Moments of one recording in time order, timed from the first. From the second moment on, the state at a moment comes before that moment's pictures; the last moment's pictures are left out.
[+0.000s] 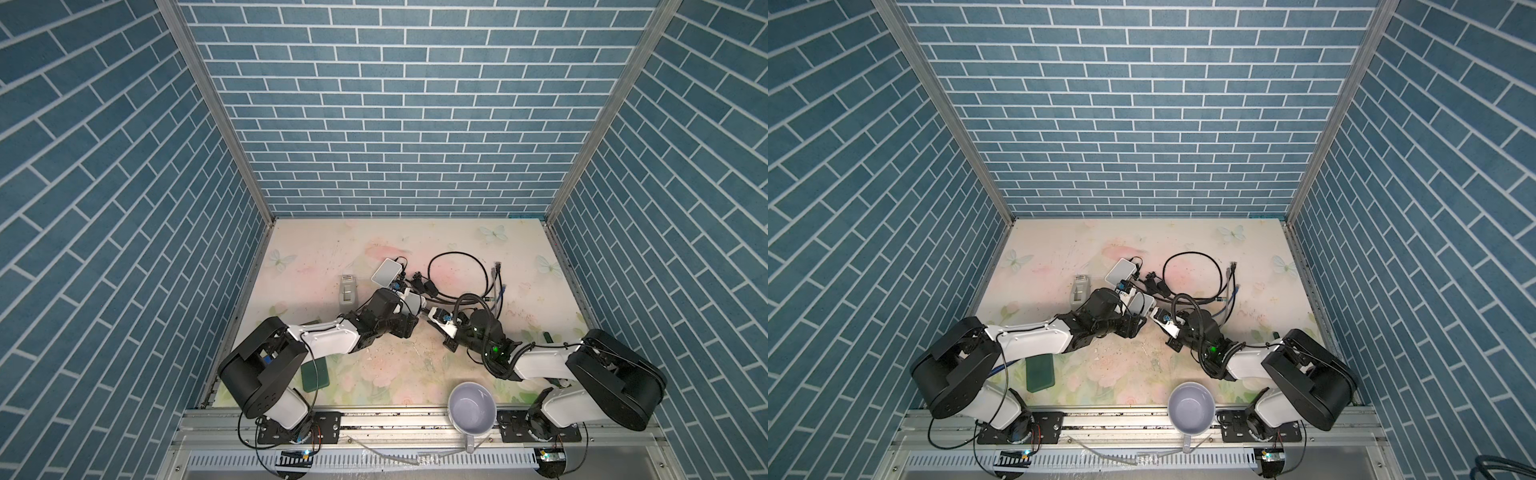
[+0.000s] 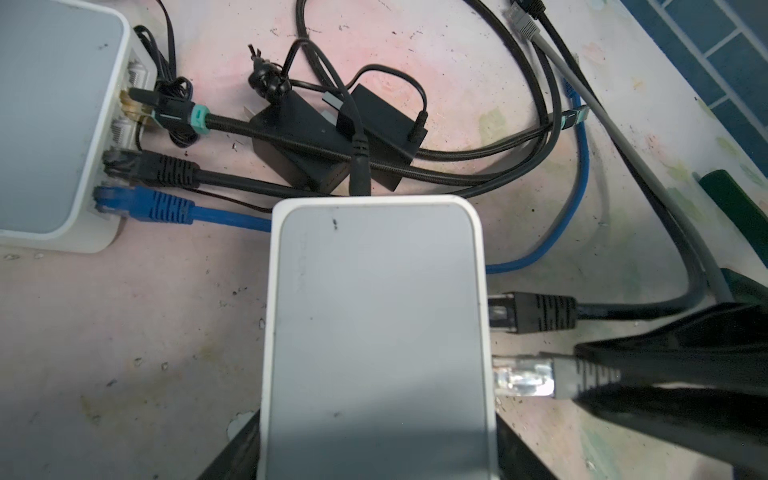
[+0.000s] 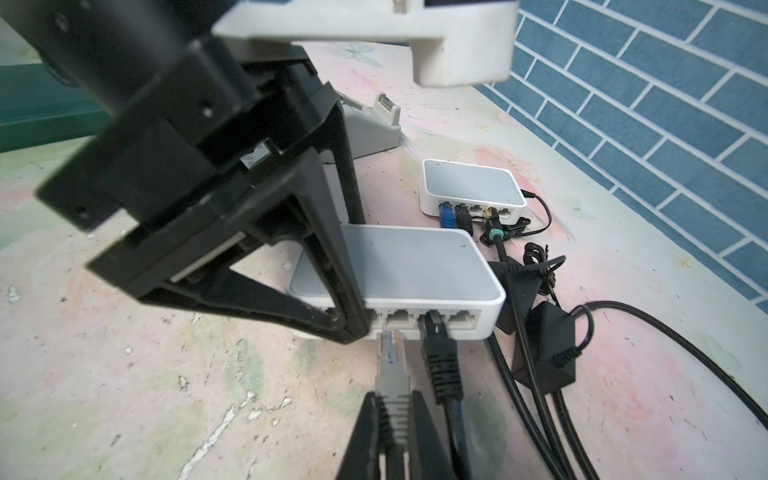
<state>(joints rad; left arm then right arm) -0.76 1.54 0.67 0.15 0.08 -0.34 0.80 1.43 0.30 0.76 -0.19 -0.36</state>
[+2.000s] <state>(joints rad) -0.76 1.47 0.64 0.16 0.09 -0.25 0.88 1.55 0.27 1.06 -0.07 -0.42</state>
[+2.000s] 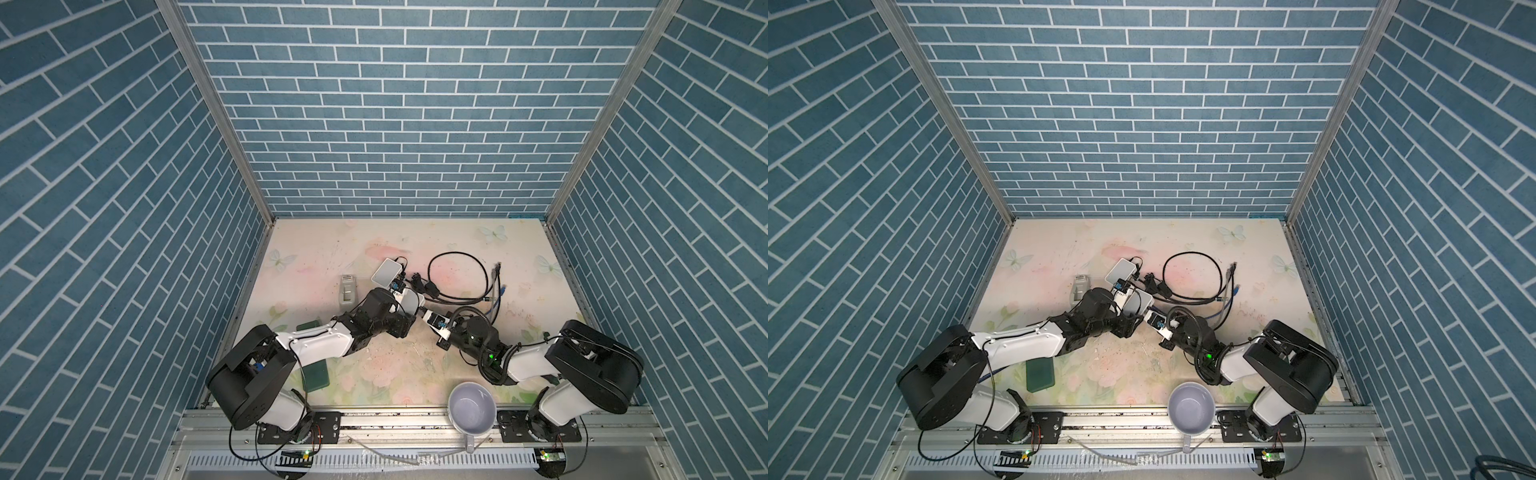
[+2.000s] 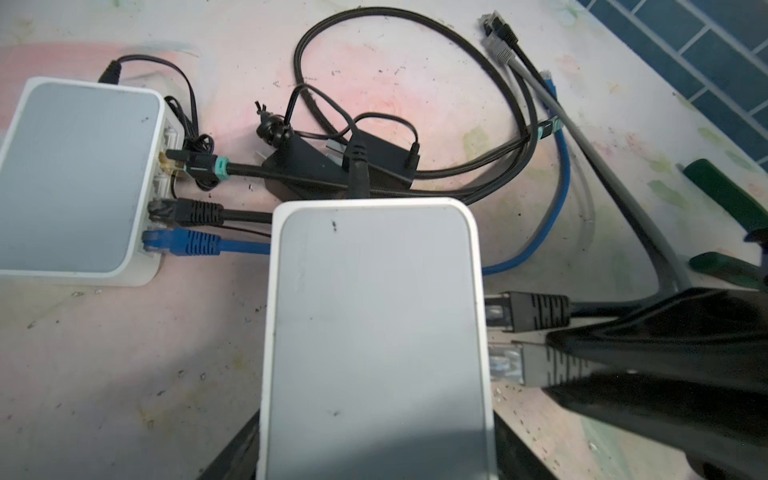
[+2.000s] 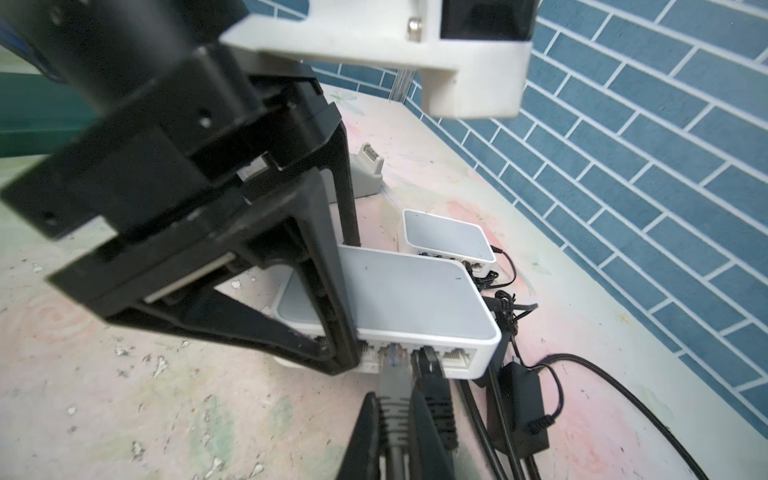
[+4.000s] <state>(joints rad) -0.78 1.63 0.68 0.12 -0.16 -0.18 0.90 1.51 0.29 0.91 0.14 -0.23</state>
